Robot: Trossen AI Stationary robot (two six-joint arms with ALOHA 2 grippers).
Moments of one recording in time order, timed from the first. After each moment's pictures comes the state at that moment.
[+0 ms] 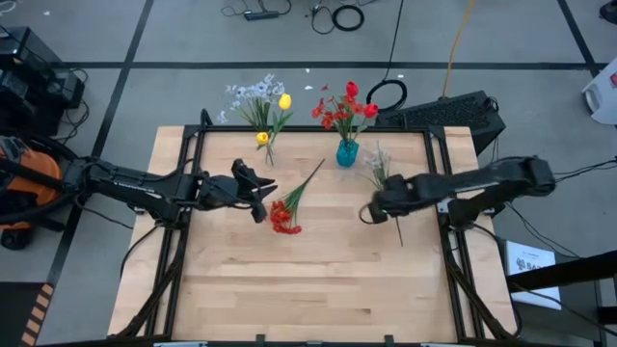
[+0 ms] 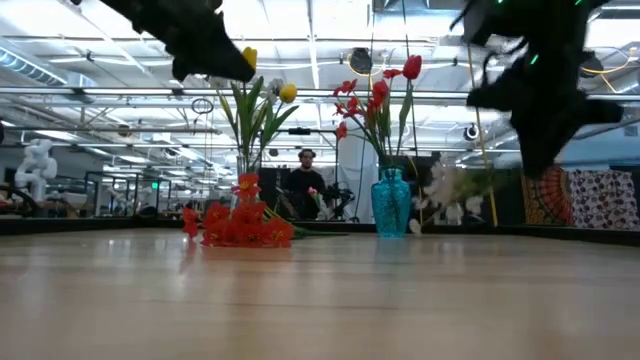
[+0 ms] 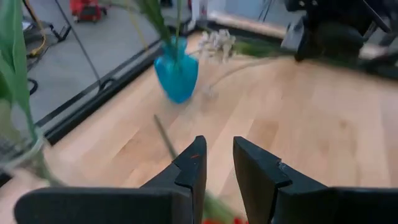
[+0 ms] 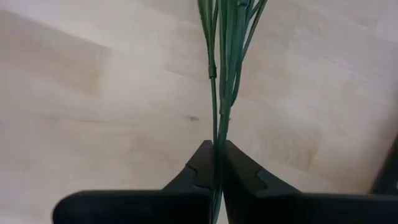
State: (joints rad) left arm -0.10 1.06 0.74 -0.15 -0.48 -0.28; right arm 0.06 1.29 0.87 -1.07 0.20 1.30
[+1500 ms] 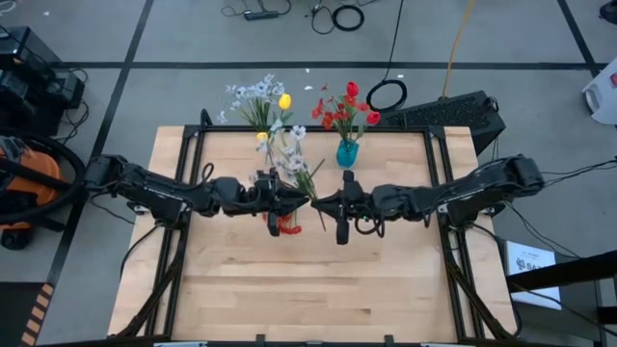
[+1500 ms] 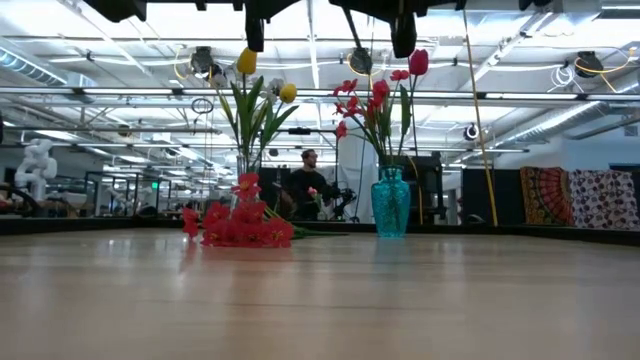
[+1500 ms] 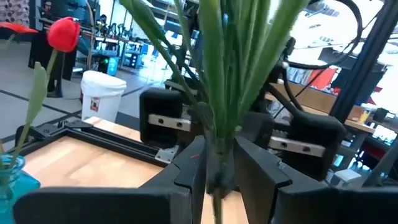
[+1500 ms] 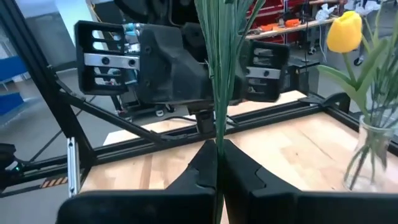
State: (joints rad) left arm -0.13 1.34 0.74 0.73 -0.18 -0.28; right arm 0.18 1.41 0.88 0.44 0.28 0.25
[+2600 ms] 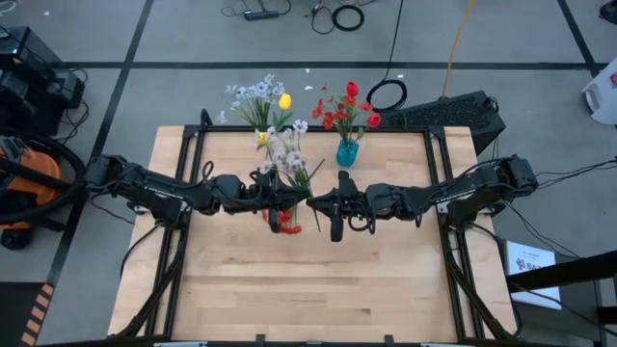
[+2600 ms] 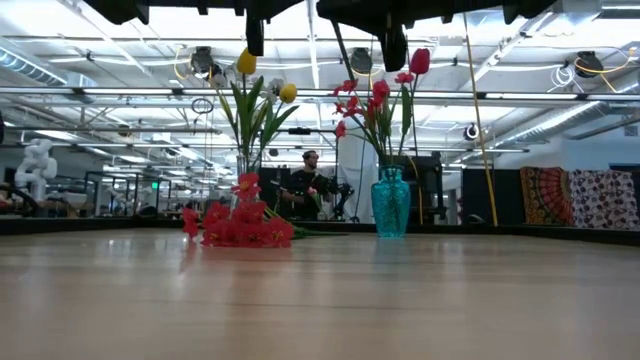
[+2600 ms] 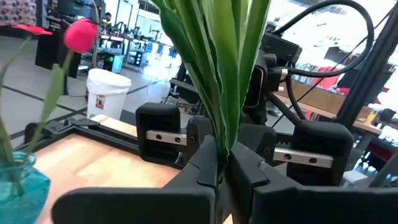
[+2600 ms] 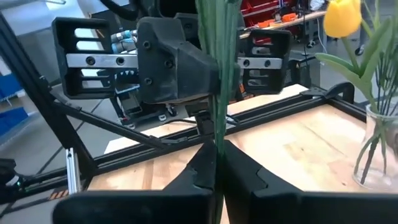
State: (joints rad) left arm -0.11 1.33 0.74 0.72 -0.18 -0.28; right arm 0.14 1.47 0.88 0.51 0.26 0.32
